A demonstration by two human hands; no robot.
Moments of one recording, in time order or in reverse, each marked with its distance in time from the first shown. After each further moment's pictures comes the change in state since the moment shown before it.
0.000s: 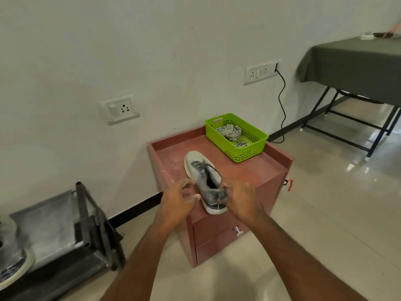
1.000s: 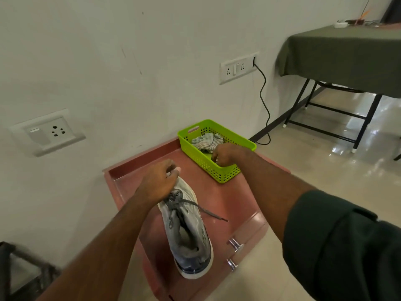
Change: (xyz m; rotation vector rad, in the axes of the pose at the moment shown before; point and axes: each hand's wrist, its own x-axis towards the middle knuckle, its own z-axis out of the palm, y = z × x) left_hand 0.195 0.021 0.032 0.302 -0.036 0.229; right_hand 0.269 0.087 -0.037 -0.593 -0.399 0.000
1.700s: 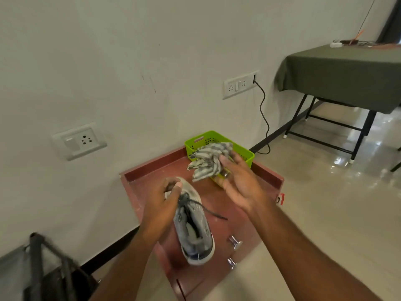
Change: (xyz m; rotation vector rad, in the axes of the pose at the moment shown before) left_hand -0.084 0.034 -0.025 -0.483 0.200 -0.145; right_hand -0.150 -0.068 -0.002 2.243 0.345 -0.214
